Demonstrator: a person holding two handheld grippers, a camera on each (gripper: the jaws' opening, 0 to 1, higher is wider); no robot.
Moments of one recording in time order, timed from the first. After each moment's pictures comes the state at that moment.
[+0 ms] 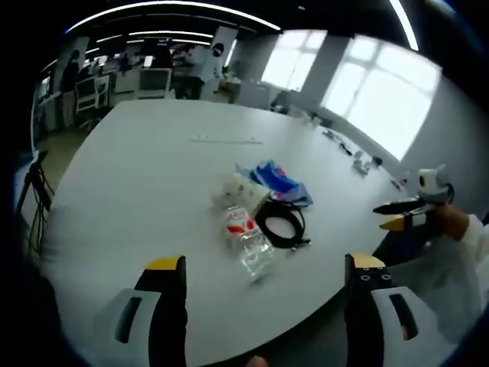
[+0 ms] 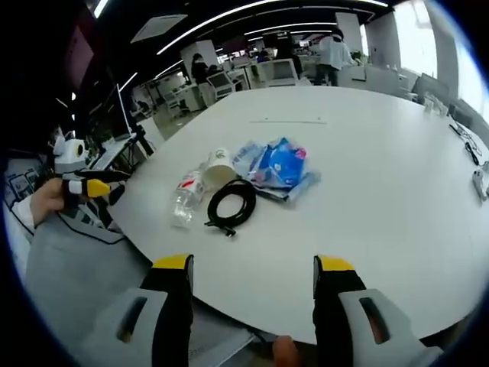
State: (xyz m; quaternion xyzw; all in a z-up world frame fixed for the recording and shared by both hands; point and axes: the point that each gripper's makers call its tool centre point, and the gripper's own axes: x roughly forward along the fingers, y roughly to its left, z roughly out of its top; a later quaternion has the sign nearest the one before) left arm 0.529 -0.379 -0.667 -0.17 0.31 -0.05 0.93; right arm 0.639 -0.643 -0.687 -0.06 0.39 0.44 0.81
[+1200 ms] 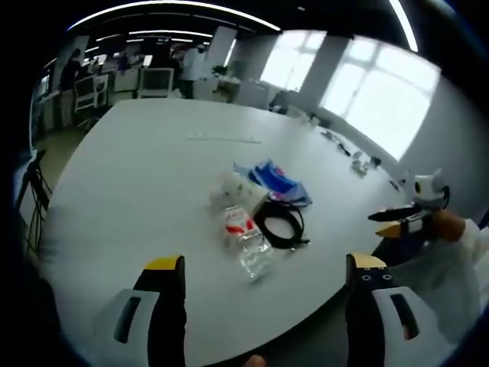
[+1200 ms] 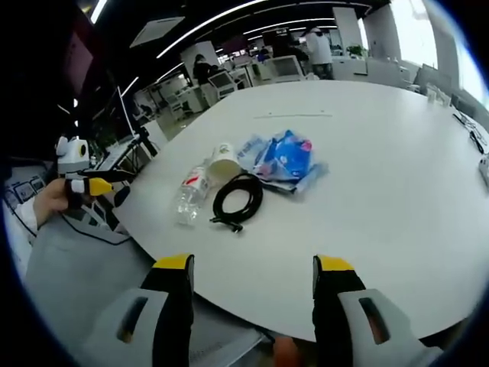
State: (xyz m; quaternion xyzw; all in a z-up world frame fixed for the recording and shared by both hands) left arm 0.531 -0.379 -0.671 -0.17 0.32 -0.05 0.93; right arm 0.630 -0.637 -0.700 -0.04 0.40 0.45 0.80
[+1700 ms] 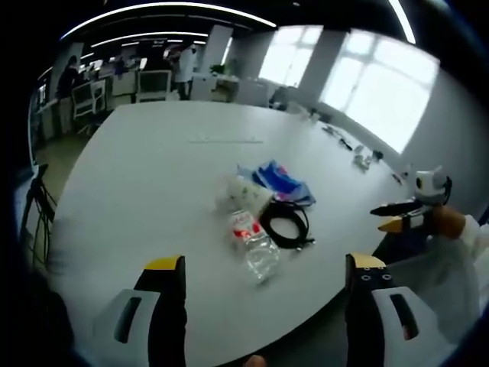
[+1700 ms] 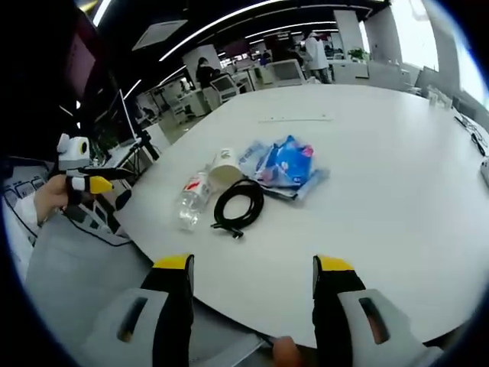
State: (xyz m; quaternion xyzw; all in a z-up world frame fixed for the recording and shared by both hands) left arm 0.534 -0.367 -0.661 -0.15 0.33 -0.05 0.93; right arm 0.634 -0.633 -0.695 -0.03 0.39 0.46 0.80
